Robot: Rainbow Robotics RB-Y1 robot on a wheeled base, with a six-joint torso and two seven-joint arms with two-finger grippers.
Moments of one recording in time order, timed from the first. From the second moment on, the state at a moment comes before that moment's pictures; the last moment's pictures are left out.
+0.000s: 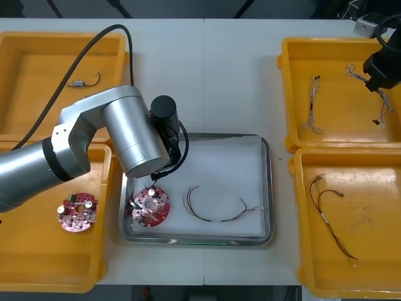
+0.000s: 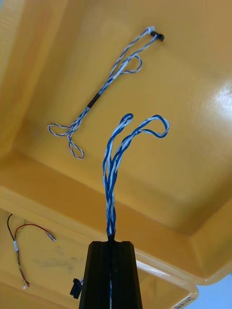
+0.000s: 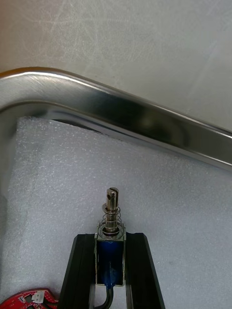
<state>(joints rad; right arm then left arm) -0.98 -0.81 0.09 -1.33 -0.81 1.91 1.88 -0.83 0.64 -0.90 -1.79 0.60 1.52 -0.10</state>
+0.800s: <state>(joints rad) -0.84 -0.81 0.04 -1.70 -0.92 1.91 1.88 -0.83 0.73 -0.80 -2.03 0.76 1.67 -0.10</state>
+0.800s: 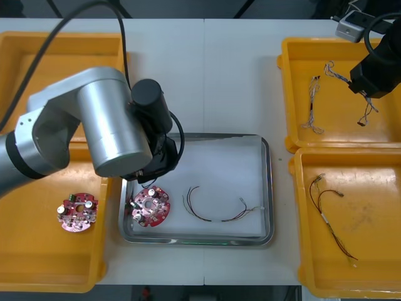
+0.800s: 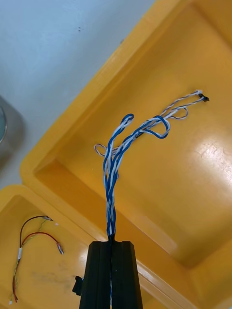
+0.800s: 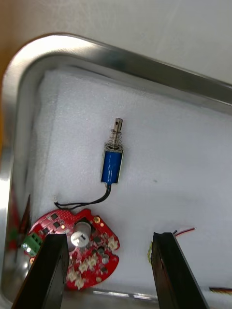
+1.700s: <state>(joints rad) -0.83 -0.81 0.43 -1.94 -1.14 1.60 1.88 -0.88 1.02 -0.28 -1.75 1.15 1.78 -0.38</state>
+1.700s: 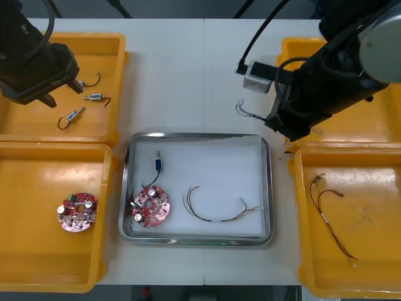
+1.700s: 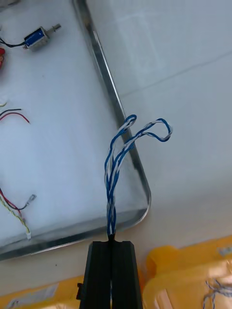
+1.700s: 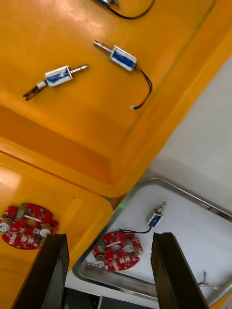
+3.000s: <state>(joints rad) -0.97 -0.68 1.04 -1.71 -0.88 1.20 2.00 -1.12 0.86 -0.28 -0.85 0.85 1.42 -0.04</state>
